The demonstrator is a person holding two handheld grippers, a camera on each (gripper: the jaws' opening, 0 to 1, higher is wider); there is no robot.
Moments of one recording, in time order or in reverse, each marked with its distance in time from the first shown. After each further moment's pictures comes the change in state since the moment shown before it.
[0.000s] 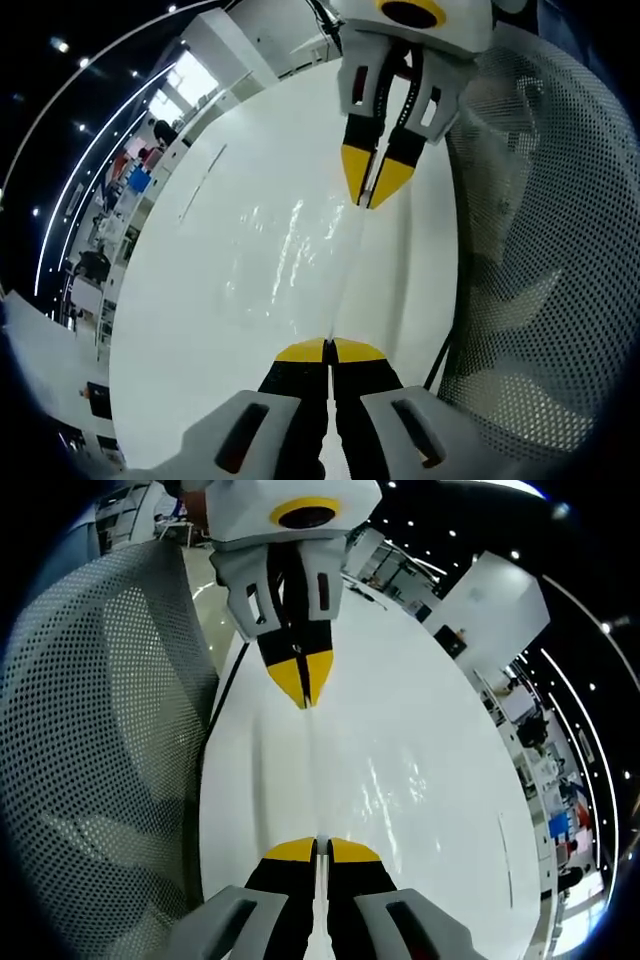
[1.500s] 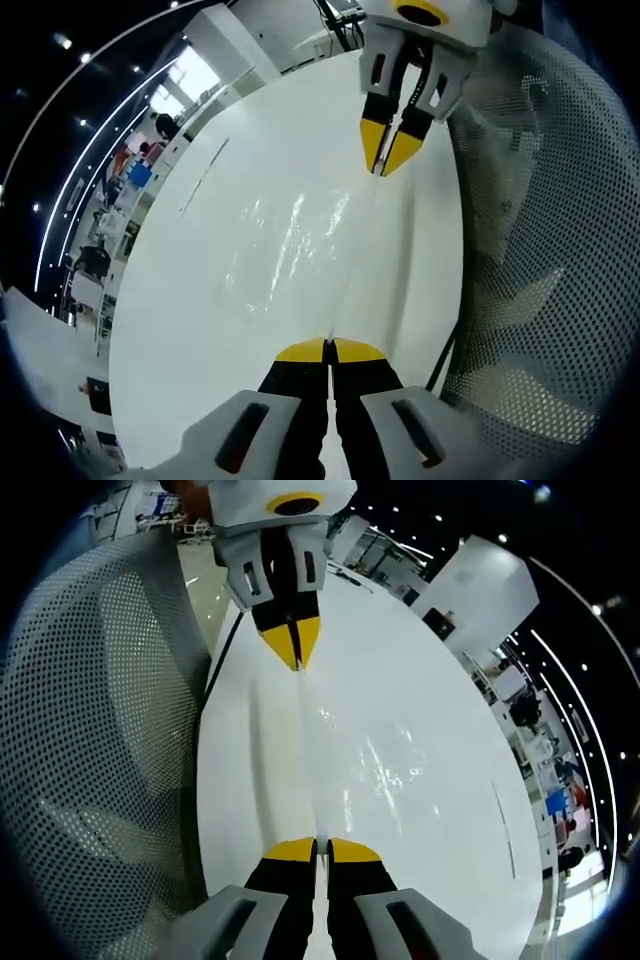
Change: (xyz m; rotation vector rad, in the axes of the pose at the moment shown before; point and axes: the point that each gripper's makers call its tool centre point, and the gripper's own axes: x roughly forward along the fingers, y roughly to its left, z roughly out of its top) left arm 0.001 0.003 -0.006 -0.017 0.009 -0.001; right arm -0.011 0.001 -0.030 0.076 0.043 -0.026
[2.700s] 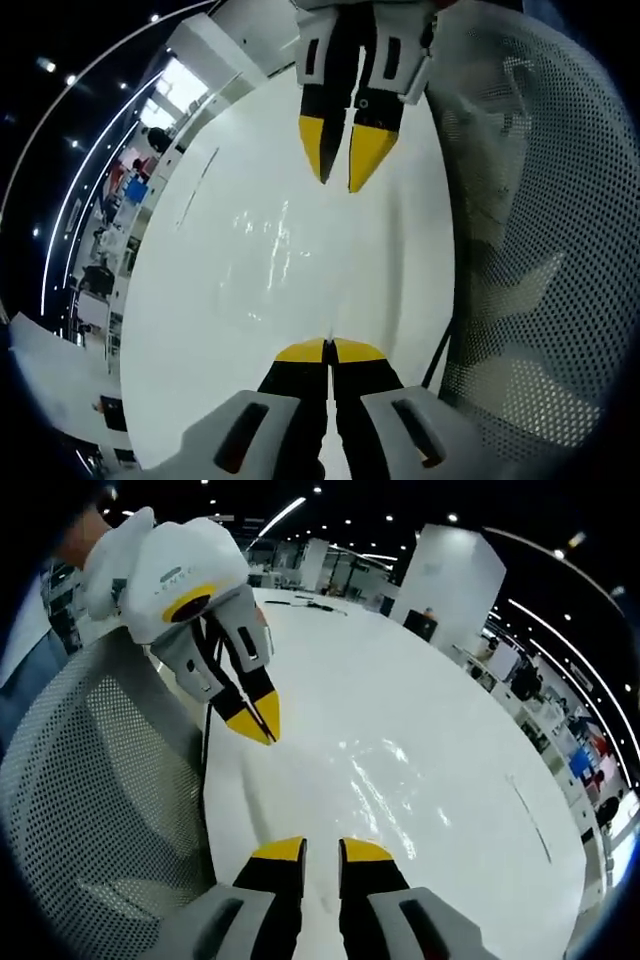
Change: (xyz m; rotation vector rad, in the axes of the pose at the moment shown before) left arm 0.002 -0.008 0.004 0.090 0.010 0.010; right arm 0.000 -0.010 0.048 0.186 -0.130 0.080
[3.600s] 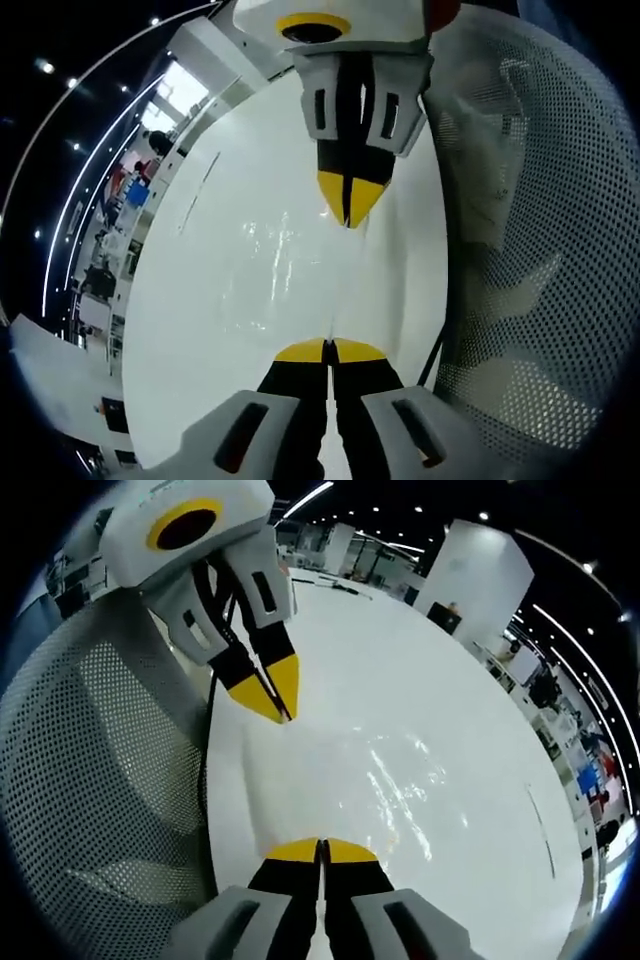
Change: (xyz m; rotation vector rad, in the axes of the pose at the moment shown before) left arm -0.009 -0.002 0.006 0.005 -0.009 0.003; right arm 0.023 0.014 -0.012 -0.048 0.071 0.044
